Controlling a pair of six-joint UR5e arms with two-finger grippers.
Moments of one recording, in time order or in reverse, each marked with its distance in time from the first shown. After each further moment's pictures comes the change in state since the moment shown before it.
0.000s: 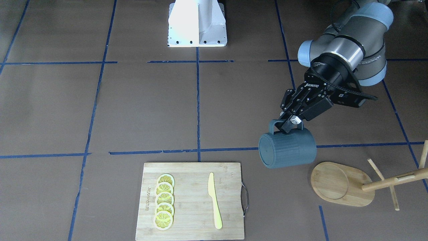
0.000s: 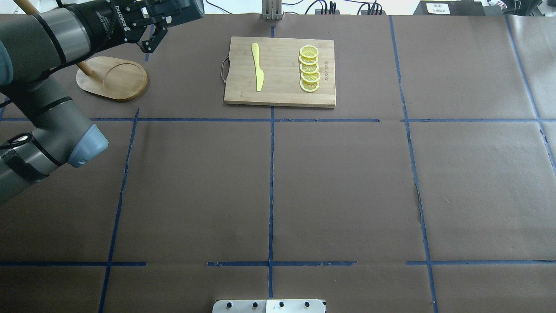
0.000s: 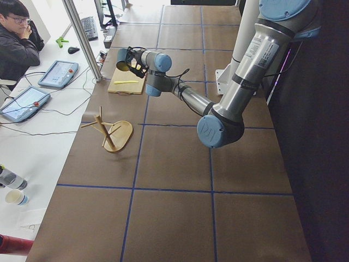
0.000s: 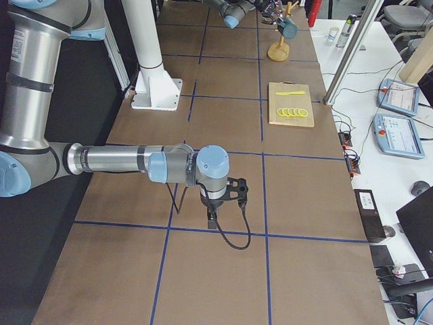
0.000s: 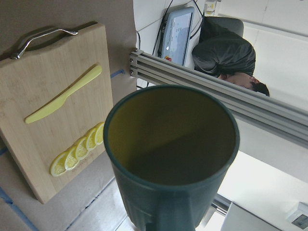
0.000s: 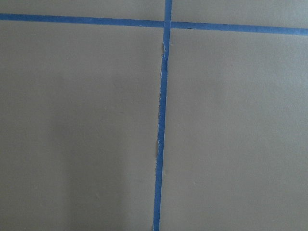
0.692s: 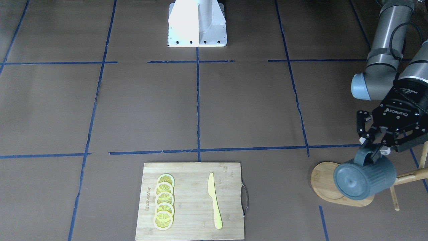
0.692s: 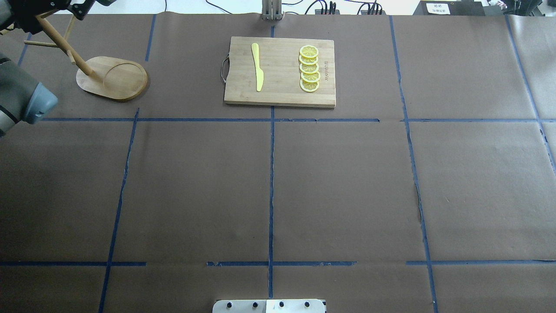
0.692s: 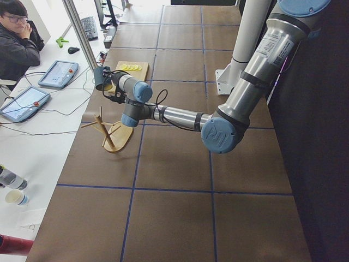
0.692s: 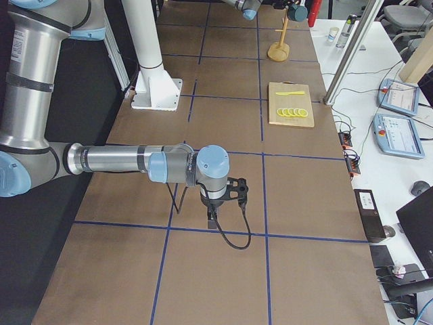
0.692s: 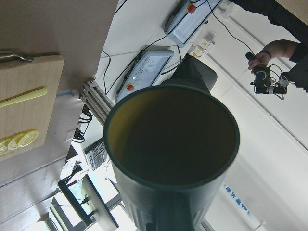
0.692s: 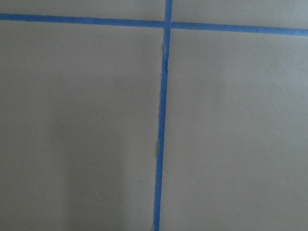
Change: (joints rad) left arm -0.216 0.004 0.367 -0.448 -0.156 -0.266; right arm 0.000 0.001 0.000 0.000 0.000 -0.001
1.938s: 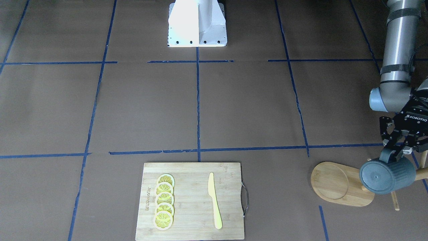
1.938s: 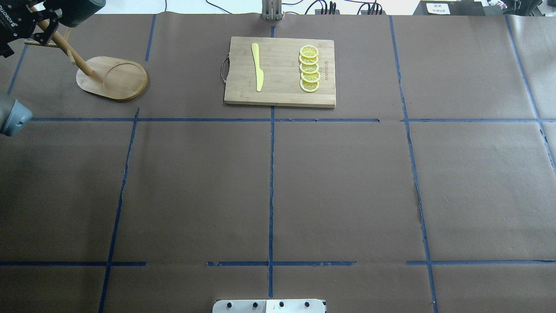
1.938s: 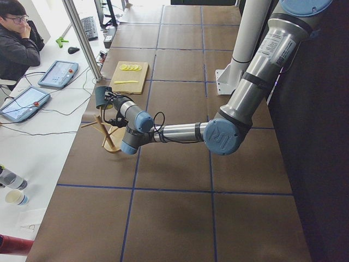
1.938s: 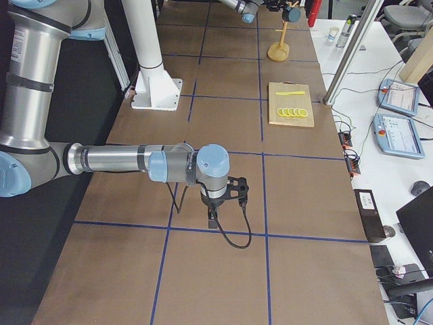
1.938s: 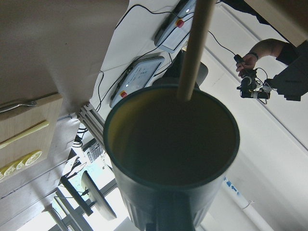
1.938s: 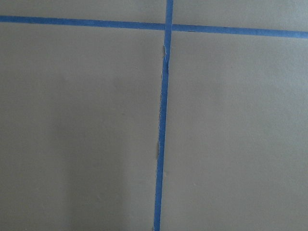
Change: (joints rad) left arm -0.015 0.014 0.219 -0.289 -0.007 0.001; right arm 0.001 0.001 0.003 0.000 0.000 0.001
